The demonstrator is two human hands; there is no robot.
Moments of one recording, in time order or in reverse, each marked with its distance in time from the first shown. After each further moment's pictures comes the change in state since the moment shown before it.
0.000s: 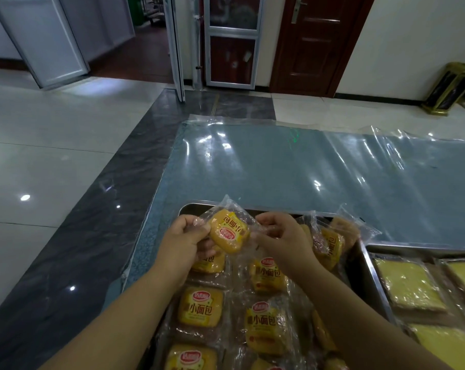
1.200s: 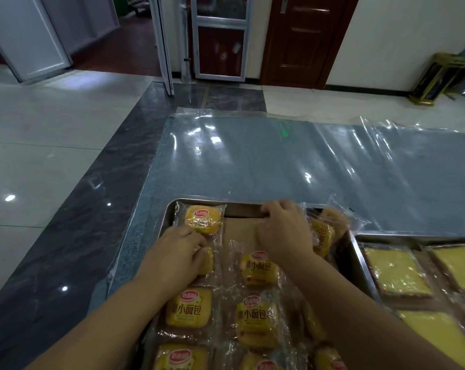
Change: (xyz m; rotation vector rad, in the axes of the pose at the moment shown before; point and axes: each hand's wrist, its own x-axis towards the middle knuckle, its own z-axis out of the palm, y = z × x) left_hand -0.002 -0.018 -0.016 1.302 -0.155 0.717; right_hand 0.013 0.000 -0.008 -0.778 0.172 -0.067
